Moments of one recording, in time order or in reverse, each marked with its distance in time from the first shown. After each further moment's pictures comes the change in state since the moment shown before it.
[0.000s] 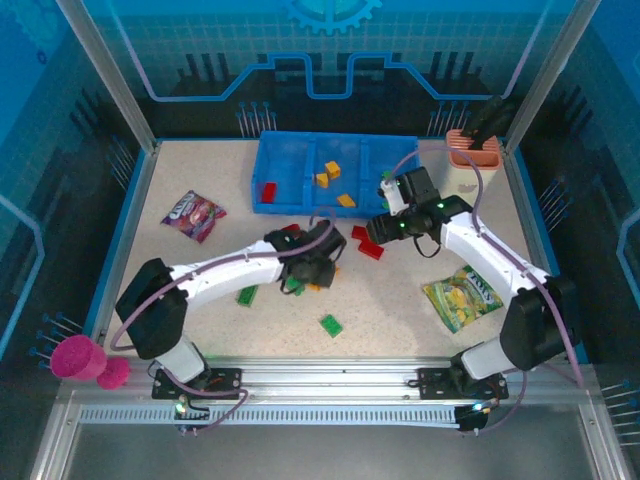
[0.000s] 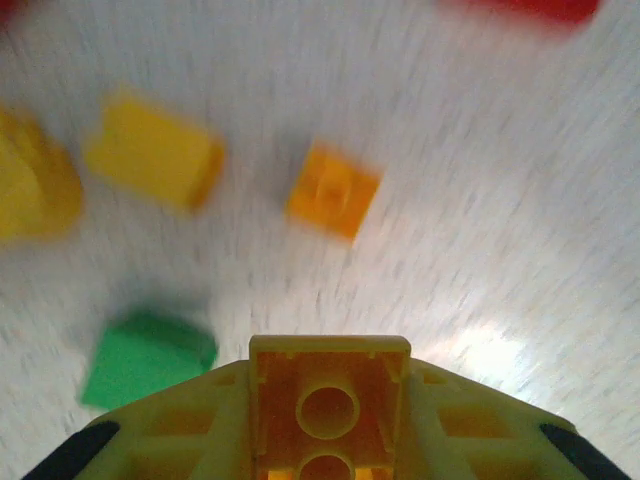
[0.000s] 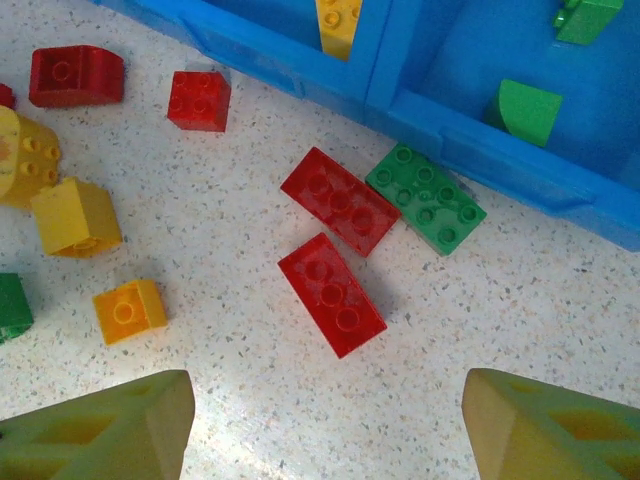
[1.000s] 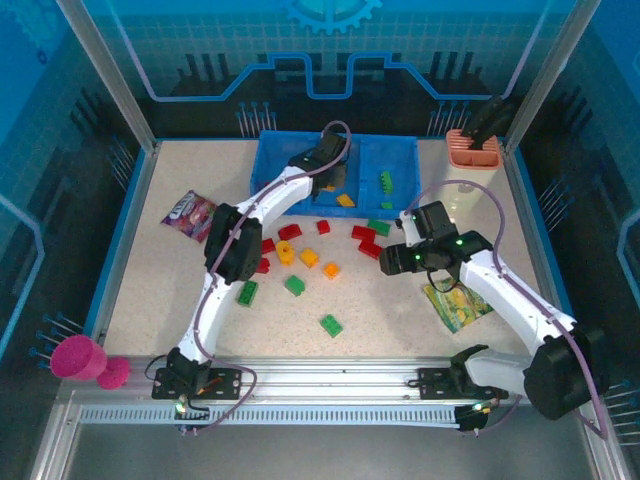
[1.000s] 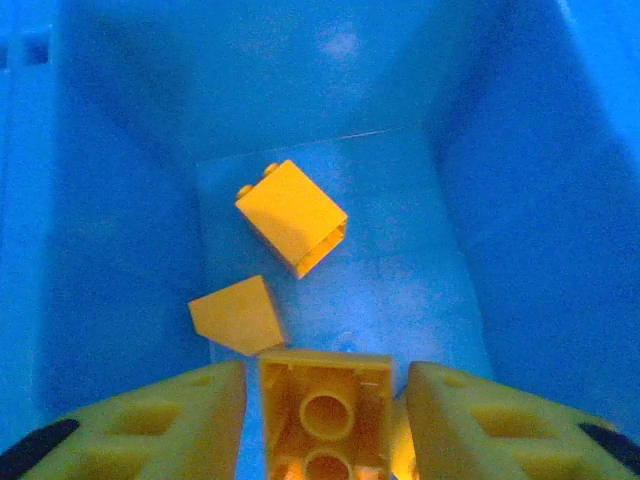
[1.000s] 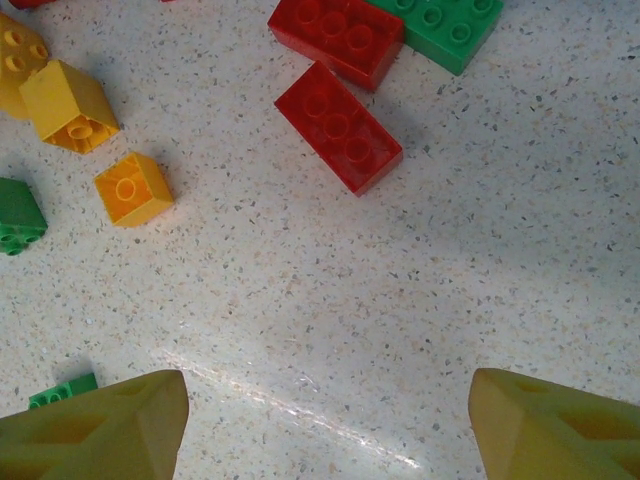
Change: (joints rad) left arm 0.323 0.786 0.950 0.140 -0.105 0.326; right arm 0.000 -0.242 -0.271 -0.026 -0.035 0.135
